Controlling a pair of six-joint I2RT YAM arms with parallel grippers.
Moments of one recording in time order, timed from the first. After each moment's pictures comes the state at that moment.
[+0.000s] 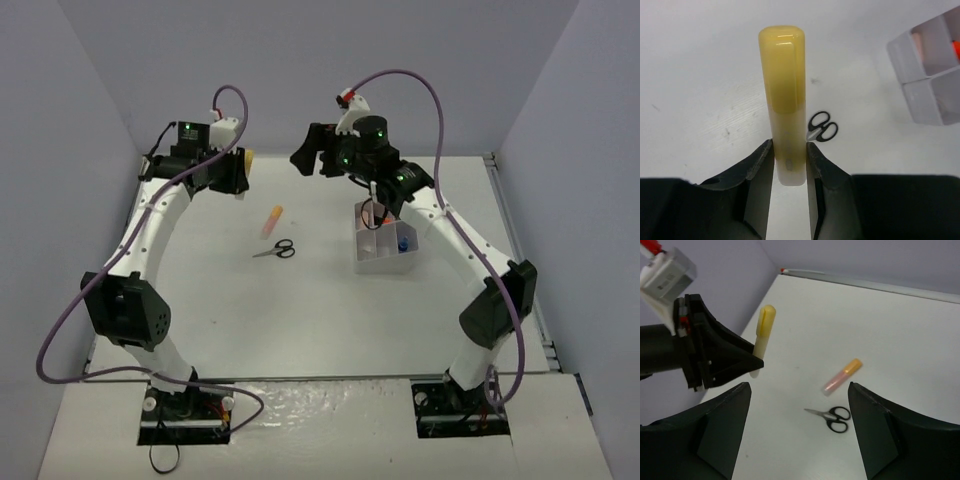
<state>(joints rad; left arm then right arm) -0.17 1.68 1.74 -0.77 0.32 0.04 0.59 1.74 1.75 -0.26 -0.14 0.45</state>
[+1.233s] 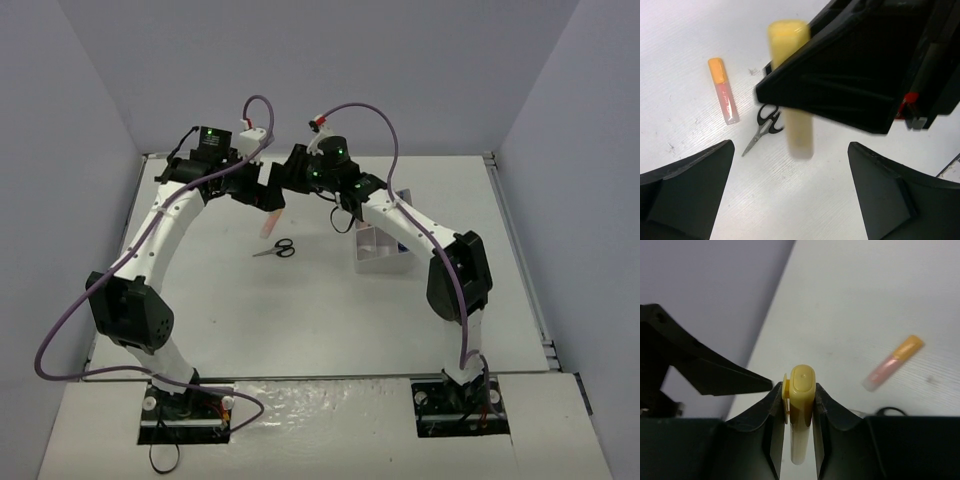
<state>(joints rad) -0.27 1.67 1.72 -0.82 0.46 0.07 0.63 1.99 1.74 -0.03 -0.27 0.74</state>
